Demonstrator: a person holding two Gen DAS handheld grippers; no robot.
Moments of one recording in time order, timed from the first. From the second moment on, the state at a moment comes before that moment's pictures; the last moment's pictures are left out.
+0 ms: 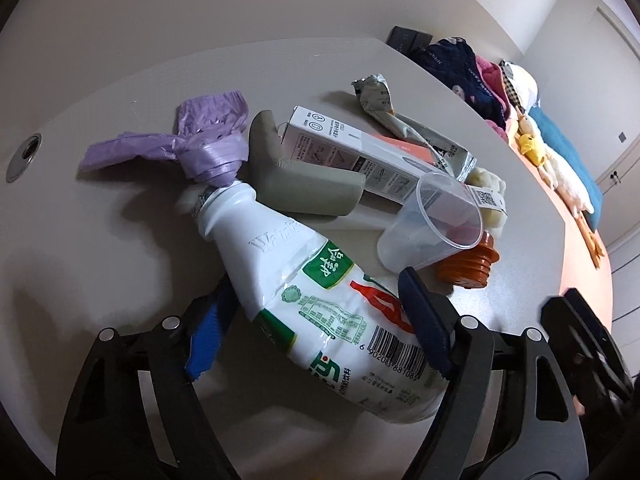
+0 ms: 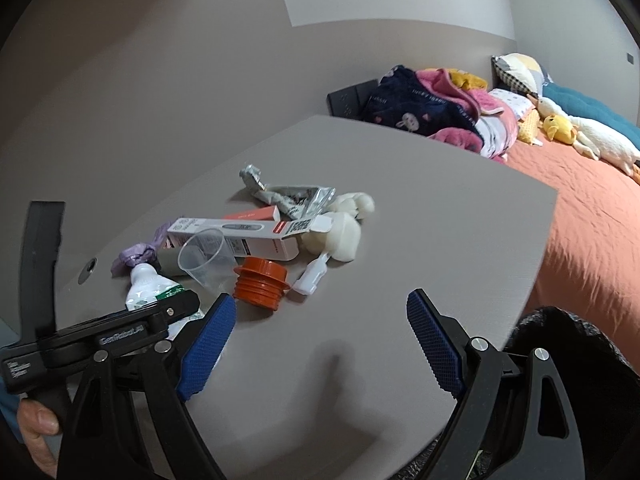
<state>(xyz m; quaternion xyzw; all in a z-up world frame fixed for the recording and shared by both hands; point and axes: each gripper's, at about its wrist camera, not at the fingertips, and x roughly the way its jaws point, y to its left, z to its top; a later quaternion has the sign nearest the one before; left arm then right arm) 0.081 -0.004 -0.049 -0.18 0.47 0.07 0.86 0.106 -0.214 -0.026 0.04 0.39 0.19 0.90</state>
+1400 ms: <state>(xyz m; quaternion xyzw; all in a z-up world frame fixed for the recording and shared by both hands) 0.044 0.004 -0.036 -0.21 0.43 0.04 0.88 0.115 -0.191 -0.034 0.06 0.42 0.24 0.87</state>
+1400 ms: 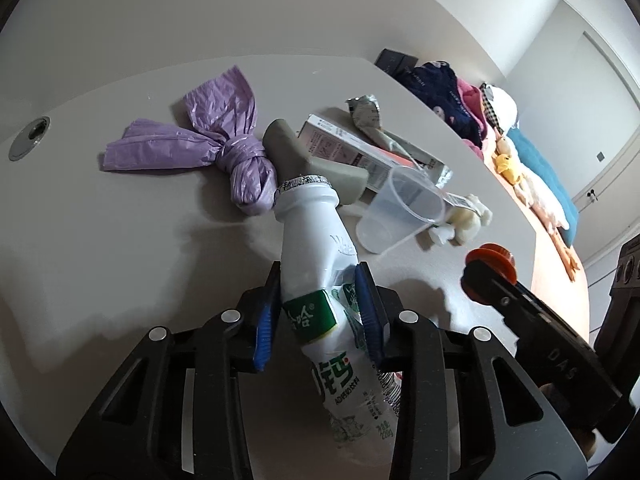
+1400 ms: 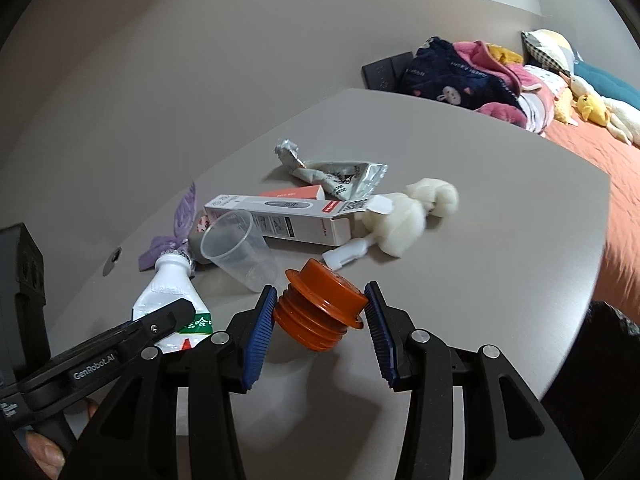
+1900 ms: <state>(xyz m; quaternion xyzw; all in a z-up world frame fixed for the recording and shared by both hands) 0.006 -0.031 -0.007 -0.19 0.40 0.01 0.90 0.071 -0.236 0.002 0.09 0.38 0.24 0.89</state>
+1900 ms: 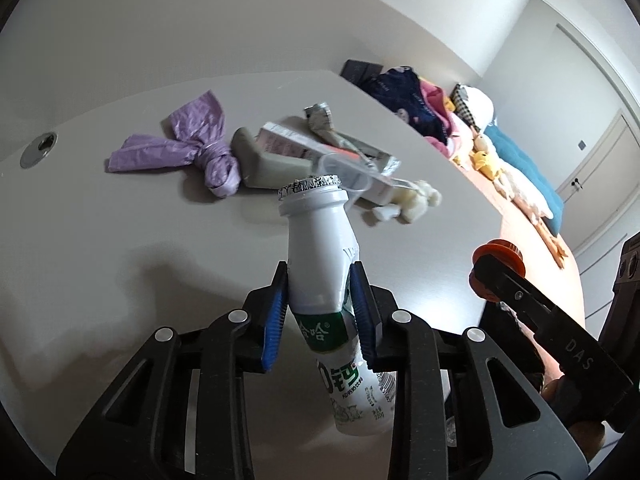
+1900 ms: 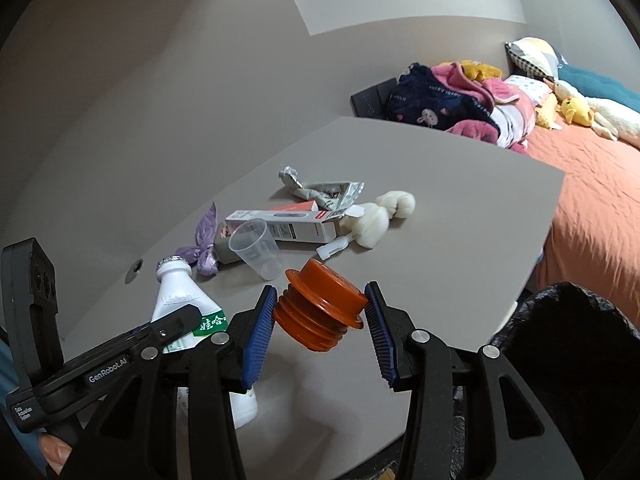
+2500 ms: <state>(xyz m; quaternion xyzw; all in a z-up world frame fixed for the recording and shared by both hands) -0.009 -0.103 0.026 -0.14 0.37 -0.06 0.92 0.020 -0.312 0.035 0.11 0.34 0.19 0.91</state>
